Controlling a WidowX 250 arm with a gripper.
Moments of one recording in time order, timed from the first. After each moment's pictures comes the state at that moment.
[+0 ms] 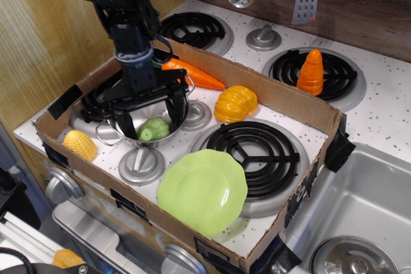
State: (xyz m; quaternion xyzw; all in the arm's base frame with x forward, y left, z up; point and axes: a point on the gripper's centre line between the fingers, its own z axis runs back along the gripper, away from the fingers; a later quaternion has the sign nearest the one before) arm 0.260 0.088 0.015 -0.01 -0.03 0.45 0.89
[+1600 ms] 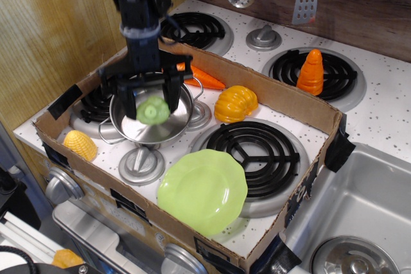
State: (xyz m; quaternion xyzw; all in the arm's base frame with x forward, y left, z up) arm 0.264 0.093 0.050 0.02 -0.01 0.42 0.91
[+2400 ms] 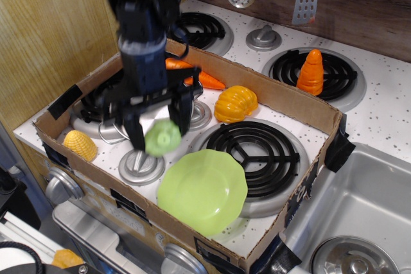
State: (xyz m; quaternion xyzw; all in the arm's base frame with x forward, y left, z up) arm 0.213 0.039 0.057 -0.01 0.00 0.51 0.86
